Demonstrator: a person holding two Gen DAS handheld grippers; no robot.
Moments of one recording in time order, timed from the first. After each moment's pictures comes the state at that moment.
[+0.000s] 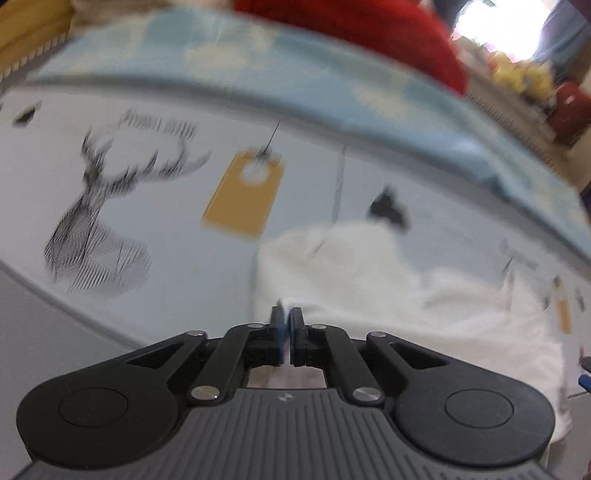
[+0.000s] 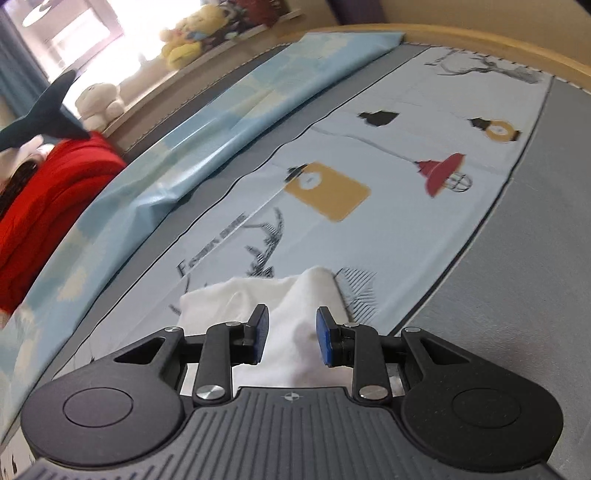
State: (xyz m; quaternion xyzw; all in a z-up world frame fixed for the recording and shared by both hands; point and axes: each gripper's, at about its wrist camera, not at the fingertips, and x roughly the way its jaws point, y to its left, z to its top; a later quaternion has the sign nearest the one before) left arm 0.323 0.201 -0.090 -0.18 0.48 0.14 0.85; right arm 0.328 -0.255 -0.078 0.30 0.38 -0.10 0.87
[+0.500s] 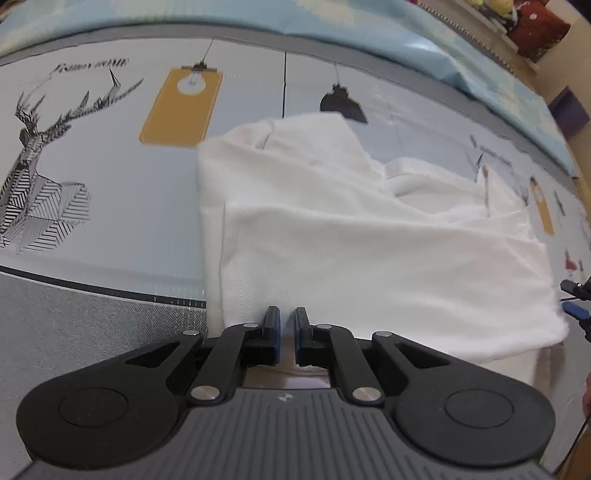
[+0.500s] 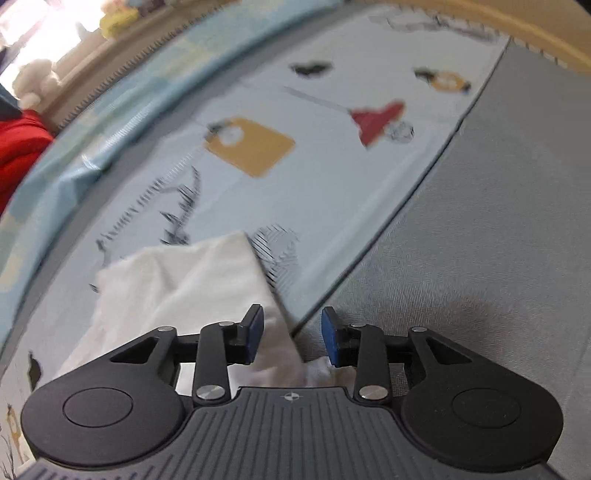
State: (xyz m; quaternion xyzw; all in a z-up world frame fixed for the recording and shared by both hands) left arm 0.317 0.179 -0.107 -0.15 0.56 0.02 0.82; right arm 0.331 -0.269 -0.107 0.29 0.44 -0.18 0.83
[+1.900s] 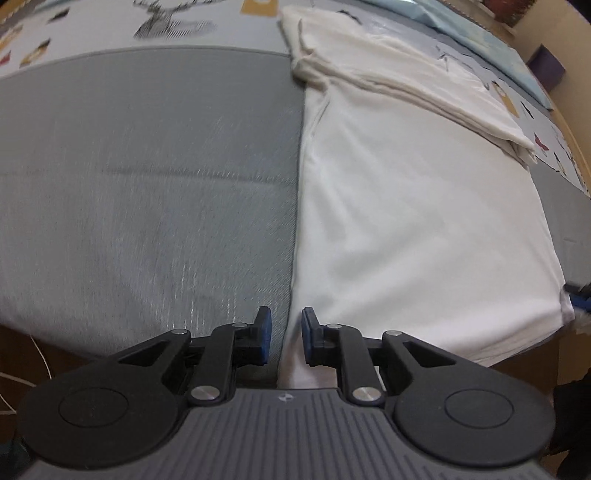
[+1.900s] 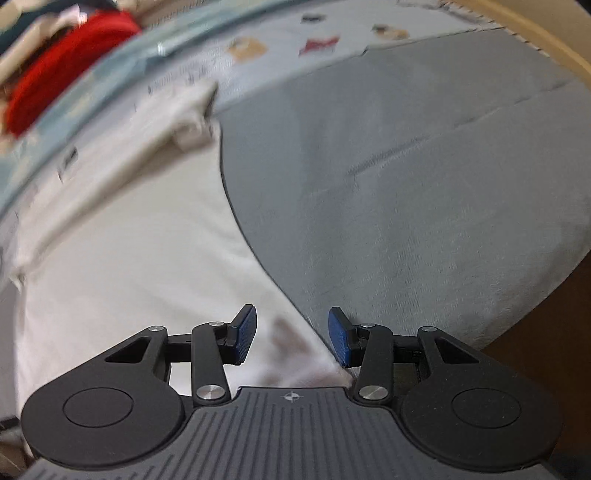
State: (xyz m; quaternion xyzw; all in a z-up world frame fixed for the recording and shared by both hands) left arm 0.009 0.162 -0.104 -0.13 0.57 0.02 0.81; right arm 0.055 -0.343 -0.115 0.18 0.53 -0.02 0.83
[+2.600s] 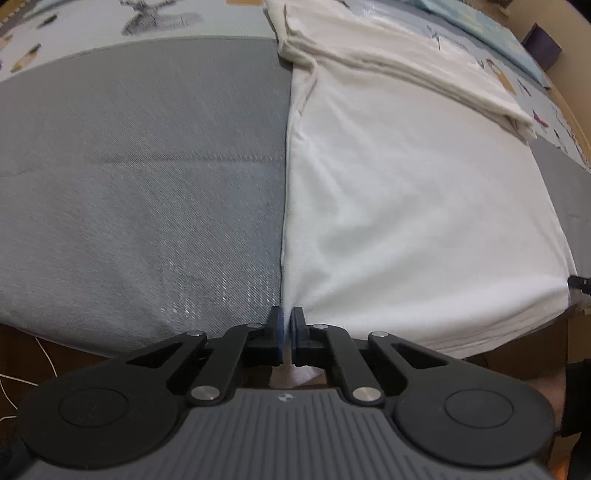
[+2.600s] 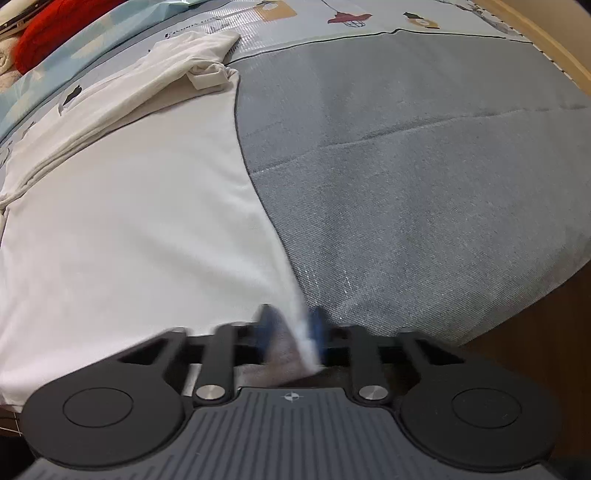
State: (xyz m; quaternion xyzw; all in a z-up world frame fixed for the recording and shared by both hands) left arm 0.005 0.147 -0.107 -0.10 0.58 0.02 0.81; right arm 0.044 -0.325 -0.120 0.11 0.56 0.00 0.82
